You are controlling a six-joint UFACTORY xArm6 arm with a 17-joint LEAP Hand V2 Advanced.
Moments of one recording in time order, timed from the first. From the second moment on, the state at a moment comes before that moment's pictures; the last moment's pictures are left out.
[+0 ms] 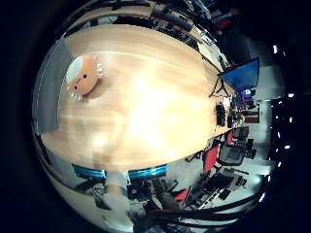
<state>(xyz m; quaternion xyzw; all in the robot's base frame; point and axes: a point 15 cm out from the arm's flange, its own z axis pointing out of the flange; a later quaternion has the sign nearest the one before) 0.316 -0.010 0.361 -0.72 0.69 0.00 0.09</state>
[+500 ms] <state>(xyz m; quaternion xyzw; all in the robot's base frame) 0.317 -0.009 0.361 -0.72 0.69 0.01 0.09</state>
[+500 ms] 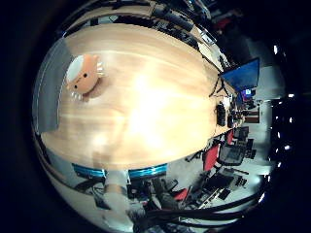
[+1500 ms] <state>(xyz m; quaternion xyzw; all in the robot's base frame) 0.401 0.029 0.310 -0.75 0.65 0.02 0.08</state>
